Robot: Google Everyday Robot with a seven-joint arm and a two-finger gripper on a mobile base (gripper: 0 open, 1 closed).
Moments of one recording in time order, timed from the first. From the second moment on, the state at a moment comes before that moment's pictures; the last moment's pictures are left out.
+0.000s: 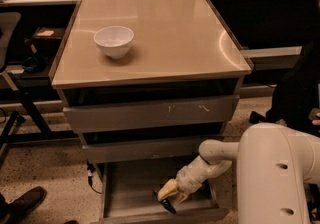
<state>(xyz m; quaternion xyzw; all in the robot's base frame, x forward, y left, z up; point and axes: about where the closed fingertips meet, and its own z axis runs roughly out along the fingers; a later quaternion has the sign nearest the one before) 0.431 -0.034 0.340 0.02 -0.89 -0.41 0.21</state>
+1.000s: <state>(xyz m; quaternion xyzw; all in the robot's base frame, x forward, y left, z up) 0.477 -0.006 0.272 -0.06 -0.89 -0.43 0.13</state>
